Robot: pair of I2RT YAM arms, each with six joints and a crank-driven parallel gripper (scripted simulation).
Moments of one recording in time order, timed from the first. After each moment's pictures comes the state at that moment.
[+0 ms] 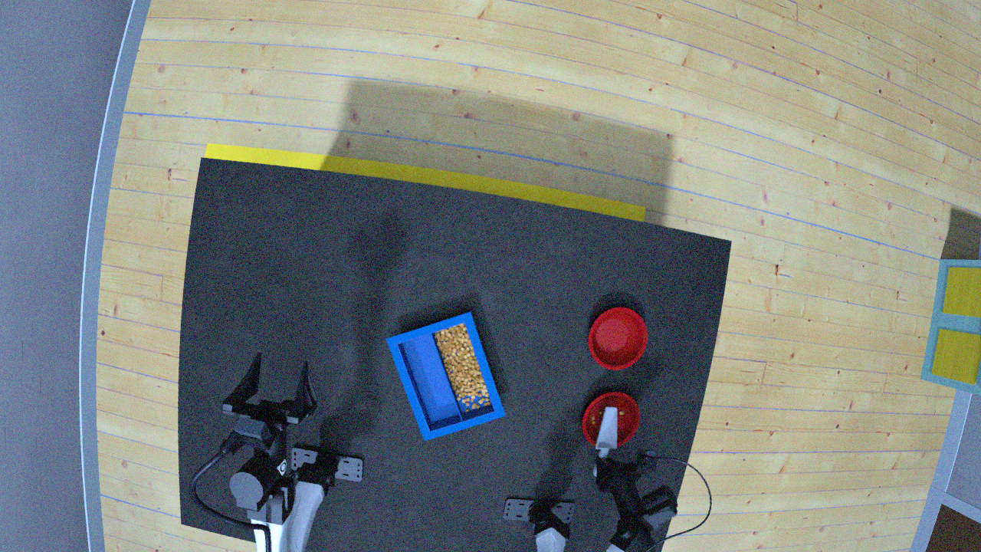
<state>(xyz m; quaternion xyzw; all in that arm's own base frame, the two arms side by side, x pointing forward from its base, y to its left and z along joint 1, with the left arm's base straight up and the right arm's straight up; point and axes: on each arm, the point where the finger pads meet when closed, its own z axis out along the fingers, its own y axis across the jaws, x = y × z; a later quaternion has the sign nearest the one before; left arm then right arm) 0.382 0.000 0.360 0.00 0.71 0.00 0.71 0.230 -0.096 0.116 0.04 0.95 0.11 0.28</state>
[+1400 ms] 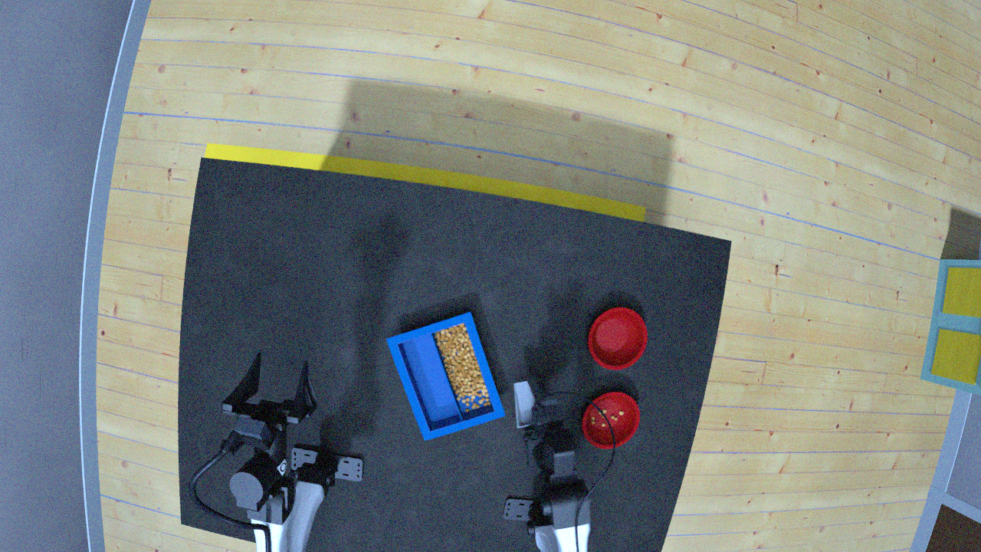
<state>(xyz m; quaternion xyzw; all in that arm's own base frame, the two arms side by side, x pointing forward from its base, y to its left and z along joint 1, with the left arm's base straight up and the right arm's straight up) 0.382 0.000 0.360 0.00 0.71 0.00 0.71 0.284 0.100 0.150 -0.14 0.98 0.07 0.12</state>
